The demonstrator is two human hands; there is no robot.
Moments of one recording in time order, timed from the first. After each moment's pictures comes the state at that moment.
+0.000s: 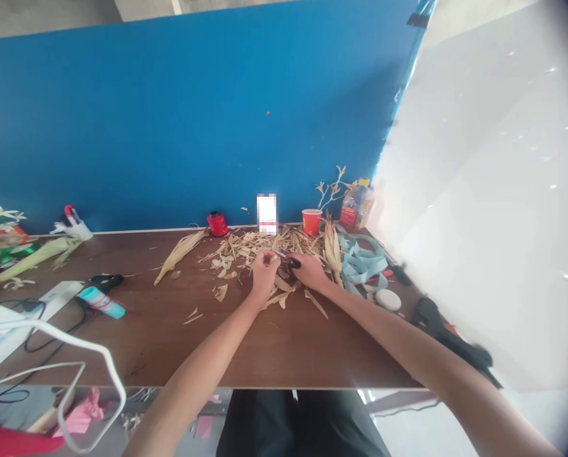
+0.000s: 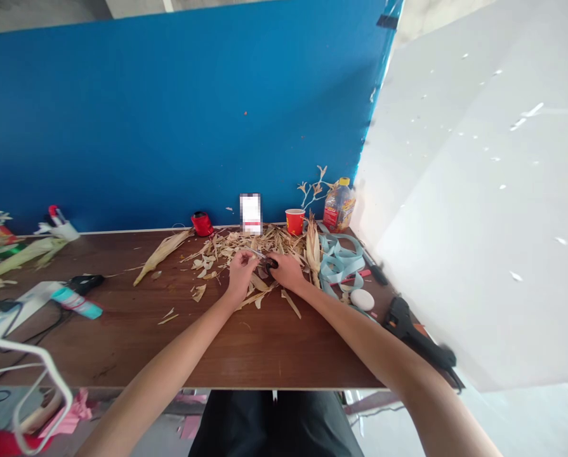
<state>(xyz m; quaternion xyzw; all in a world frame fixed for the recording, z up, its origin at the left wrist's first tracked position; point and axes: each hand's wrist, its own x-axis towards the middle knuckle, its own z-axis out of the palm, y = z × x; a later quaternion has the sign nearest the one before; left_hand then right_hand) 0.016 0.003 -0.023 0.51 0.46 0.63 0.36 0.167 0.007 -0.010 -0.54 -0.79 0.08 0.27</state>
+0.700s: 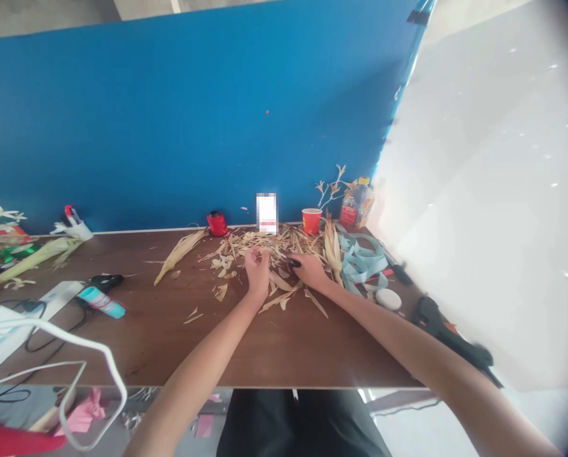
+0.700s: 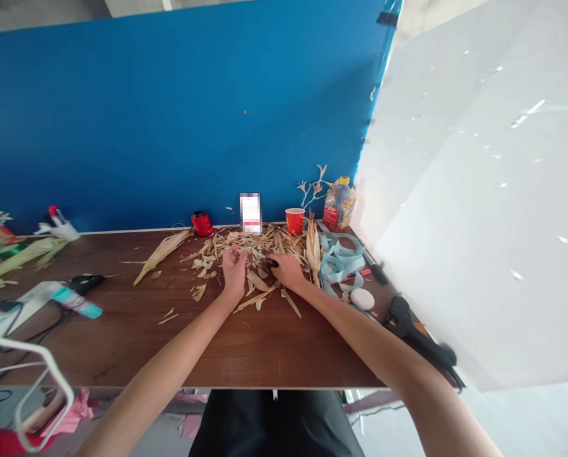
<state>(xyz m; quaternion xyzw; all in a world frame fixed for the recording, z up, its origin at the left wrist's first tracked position) 0.009 0.005 -0.018 0.43 0.46 0.69 0.36 0.169 0.010 -0.015 -0.54 -0.79 0.07 0.26</state>
